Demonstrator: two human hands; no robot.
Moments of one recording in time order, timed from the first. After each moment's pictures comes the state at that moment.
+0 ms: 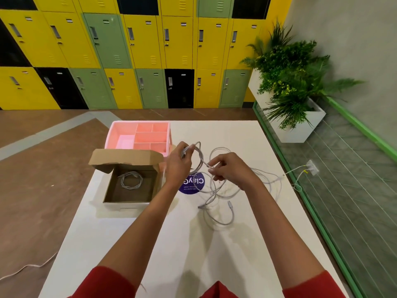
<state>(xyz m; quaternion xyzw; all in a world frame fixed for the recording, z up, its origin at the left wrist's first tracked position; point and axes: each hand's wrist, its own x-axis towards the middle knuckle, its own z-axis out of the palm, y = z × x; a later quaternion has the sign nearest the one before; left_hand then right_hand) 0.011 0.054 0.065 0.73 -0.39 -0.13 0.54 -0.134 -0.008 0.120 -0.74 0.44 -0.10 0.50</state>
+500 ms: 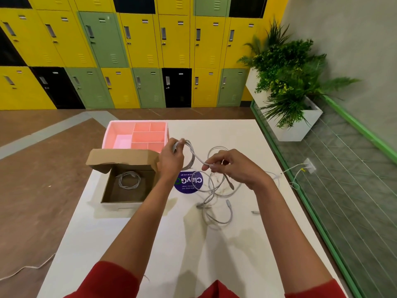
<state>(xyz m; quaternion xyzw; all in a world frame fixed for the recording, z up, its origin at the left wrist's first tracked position) 0.023 0.046 0.065 0.76 -0.31 -0.12 0.55 -0.156 -0.006 0.141 -0.81 0.30 -0.11 0.49</state>
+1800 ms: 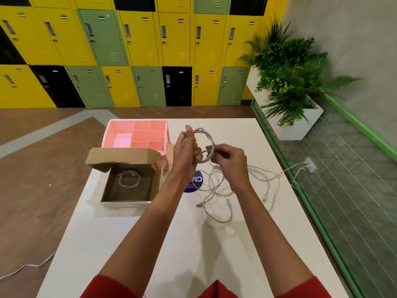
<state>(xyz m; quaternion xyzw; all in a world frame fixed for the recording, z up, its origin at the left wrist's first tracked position) -0.019 0.046 0.113 0.45 -0.19 -0.41 0.77 -0.129 0.004 0.108 -0.67 0.41 -0.37 0.50</state>
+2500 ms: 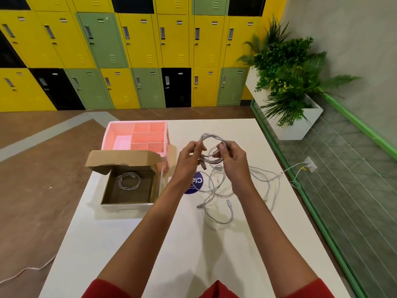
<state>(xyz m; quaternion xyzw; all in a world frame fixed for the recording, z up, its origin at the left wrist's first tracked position) -0.018 0.048 0.087 0.58 -0.35 -0.33 0.65 -0.129 -0.001 0.108 -0.62 0.42 -0.40 0.53</state>
